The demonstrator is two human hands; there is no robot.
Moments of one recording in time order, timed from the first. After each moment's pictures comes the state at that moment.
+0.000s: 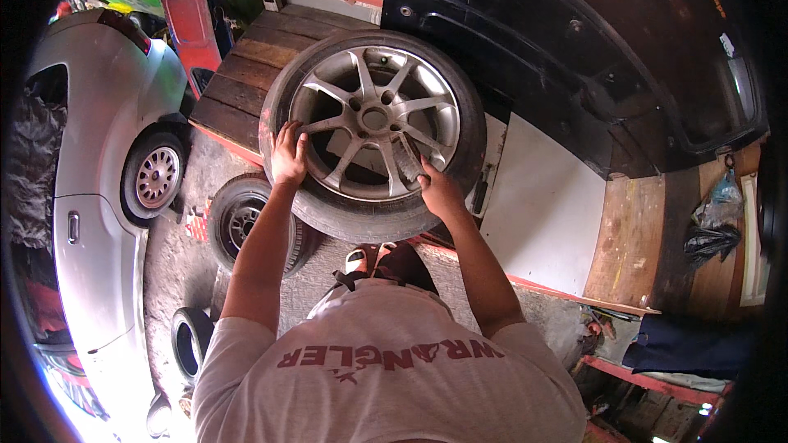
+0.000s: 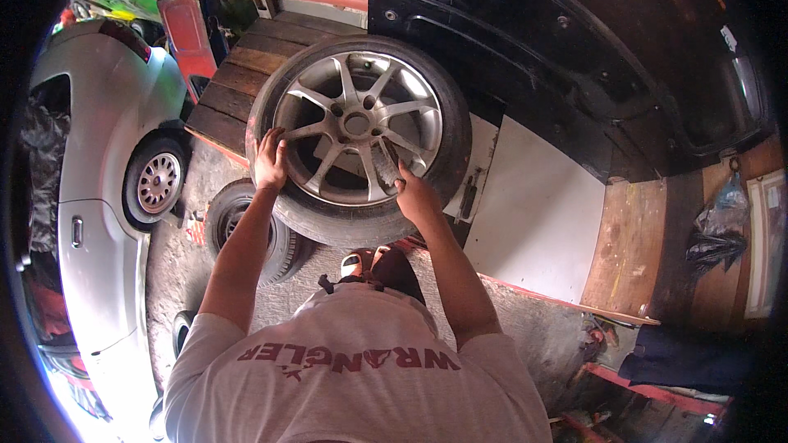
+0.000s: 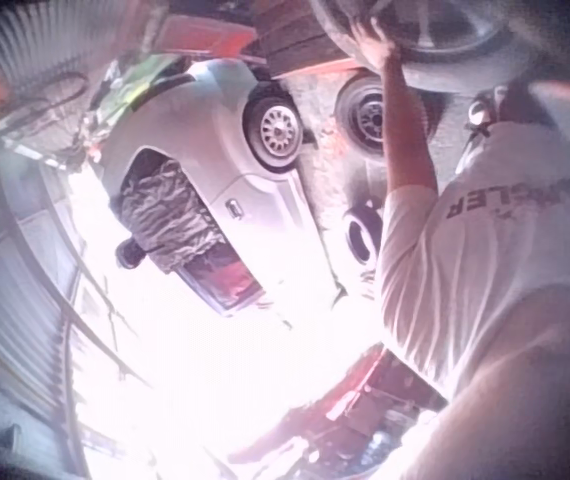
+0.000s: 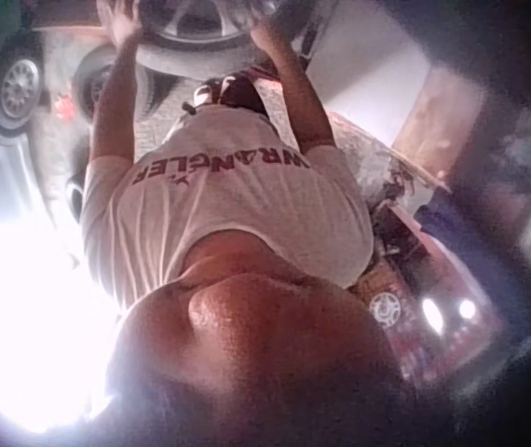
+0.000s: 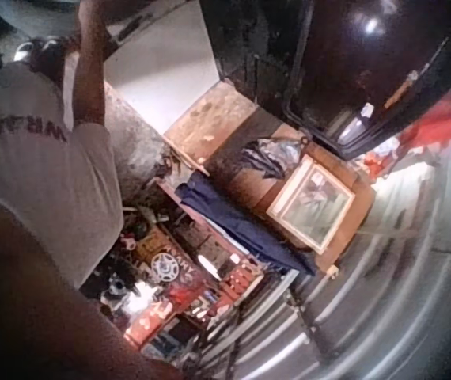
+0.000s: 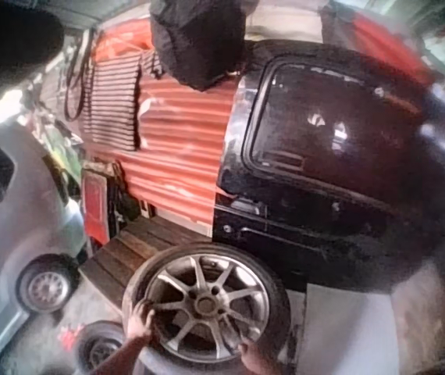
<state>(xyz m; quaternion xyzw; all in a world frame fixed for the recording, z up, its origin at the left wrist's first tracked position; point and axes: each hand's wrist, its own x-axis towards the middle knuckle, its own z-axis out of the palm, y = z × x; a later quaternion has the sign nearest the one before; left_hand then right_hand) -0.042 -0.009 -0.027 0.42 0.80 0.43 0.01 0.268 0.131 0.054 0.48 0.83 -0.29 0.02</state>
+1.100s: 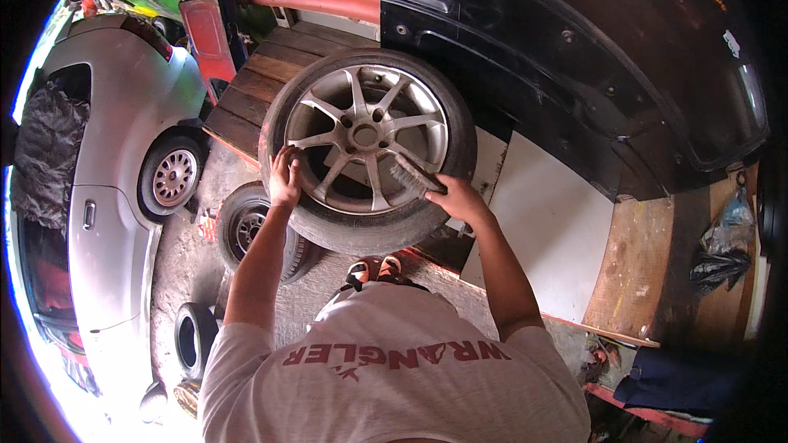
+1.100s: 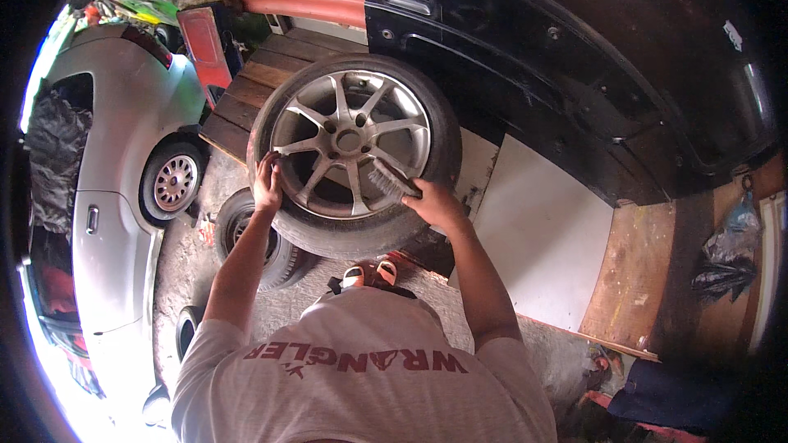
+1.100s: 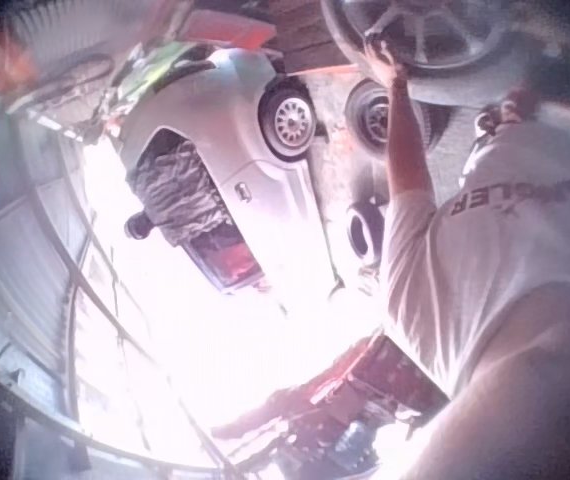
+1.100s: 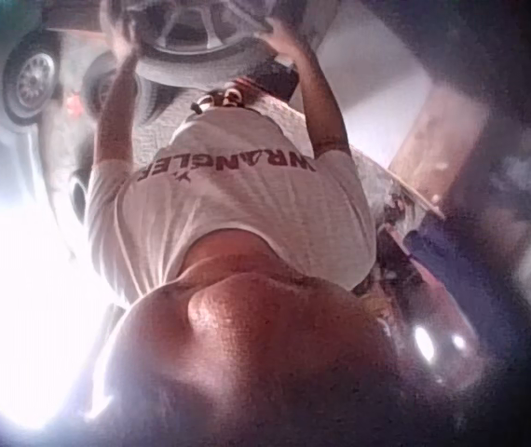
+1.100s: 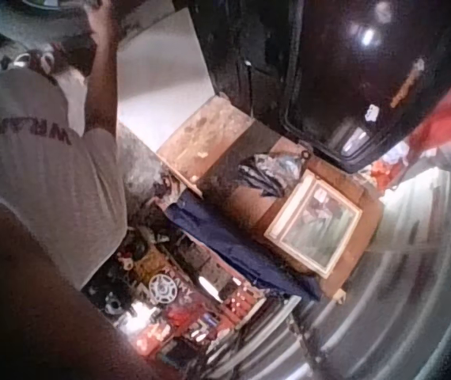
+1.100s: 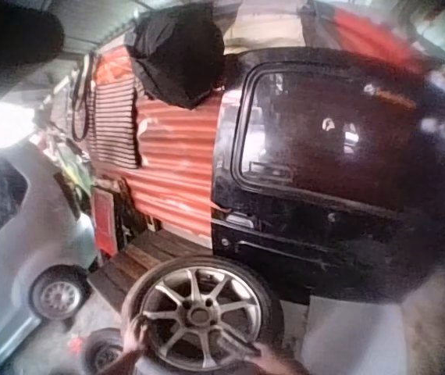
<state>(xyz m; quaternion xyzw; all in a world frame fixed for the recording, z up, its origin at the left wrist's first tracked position) -0.013 -0.024 -0.028 0.41 0.79 0.45 0.00 0.328 0.212 0.066 0.34 0.87 -0.36 0.02</state>
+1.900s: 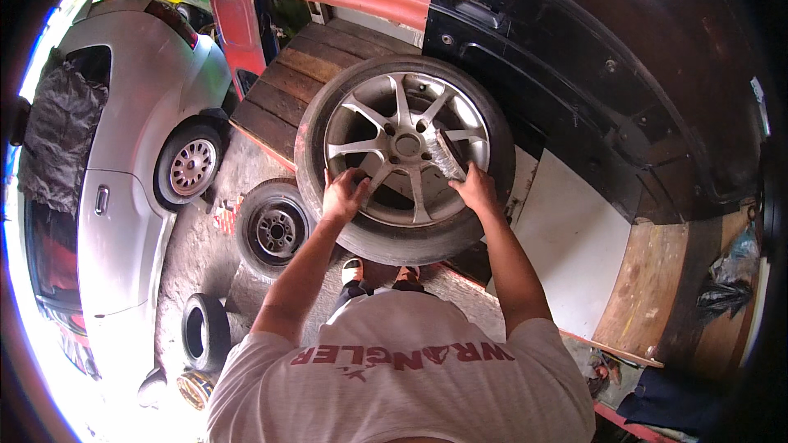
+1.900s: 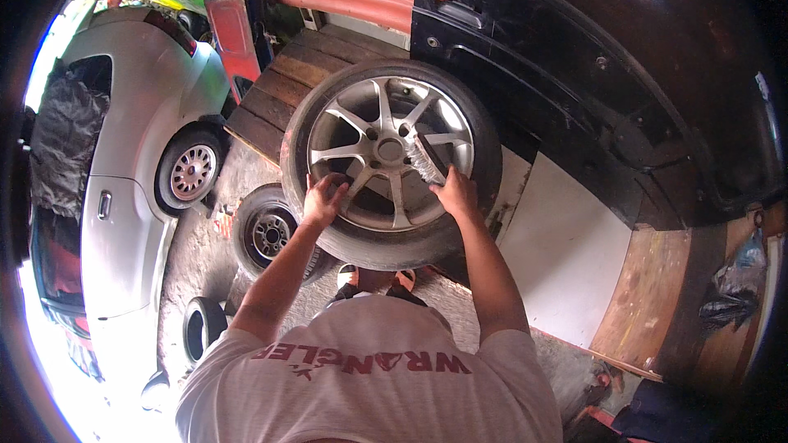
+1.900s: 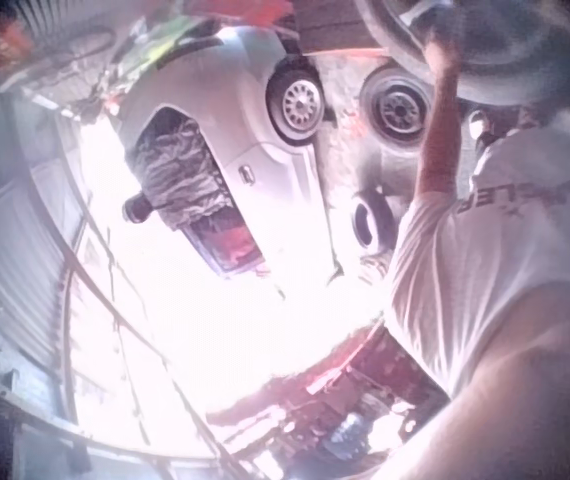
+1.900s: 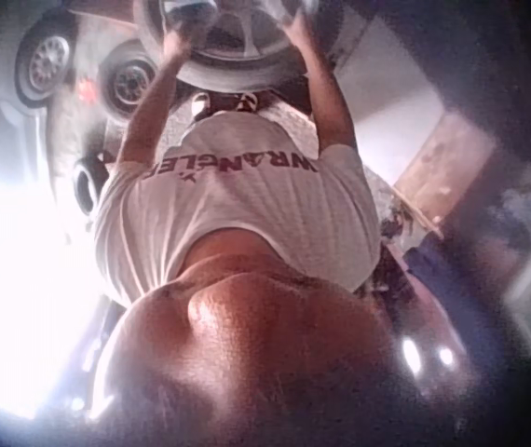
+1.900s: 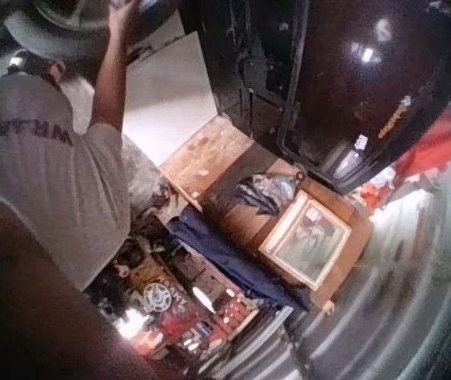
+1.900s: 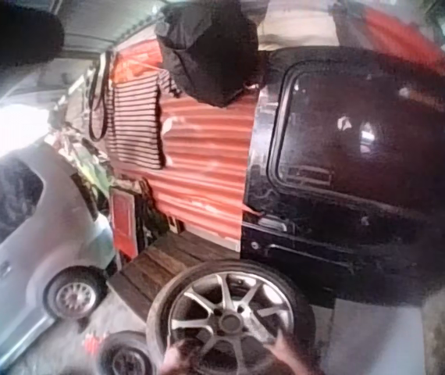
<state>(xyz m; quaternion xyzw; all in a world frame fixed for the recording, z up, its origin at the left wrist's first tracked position) 0.028 -0.013 -0.008 0.42 0.81 0.38 0.13 0.251 0.229 0.018 0.41 0.89 -0.18 -0.06</state>
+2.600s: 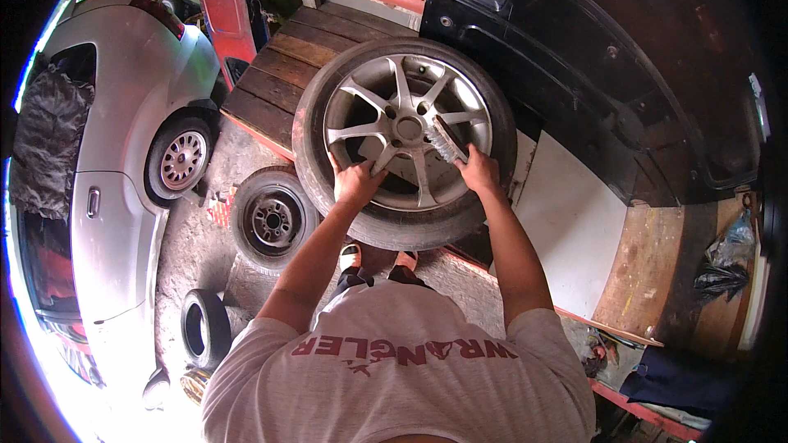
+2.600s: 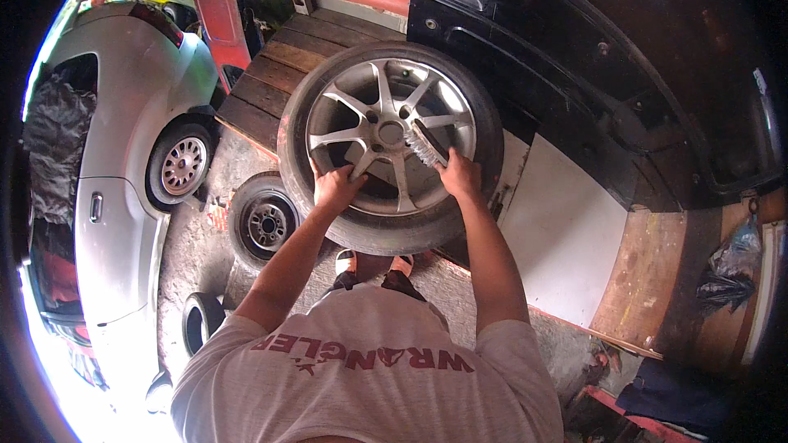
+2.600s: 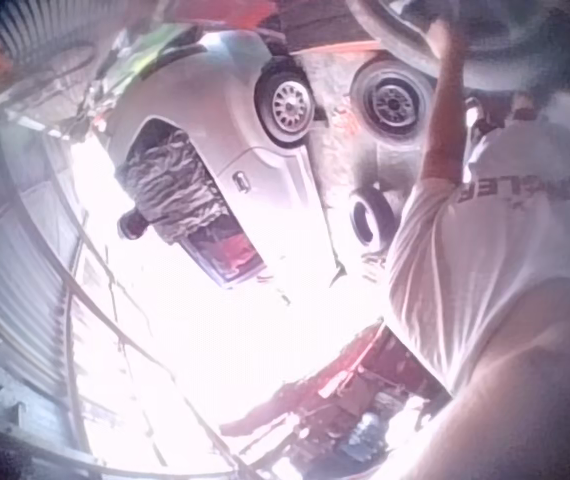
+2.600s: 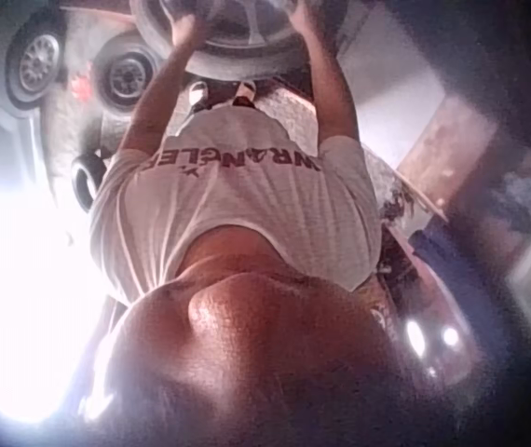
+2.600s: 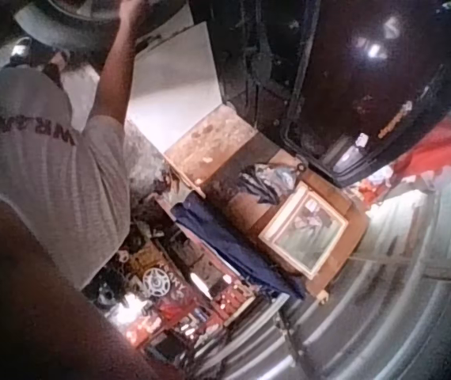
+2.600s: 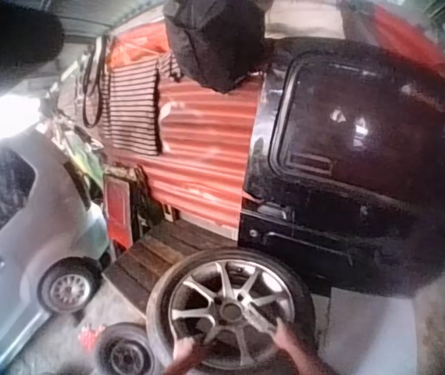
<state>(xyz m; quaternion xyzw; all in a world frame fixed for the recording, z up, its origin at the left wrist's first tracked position) 0.043 0.005 0.004 0.44 0.86 0.20 0.15 0.240 0.221 0.021 0.45 0.88 -0.14 0.00</state>
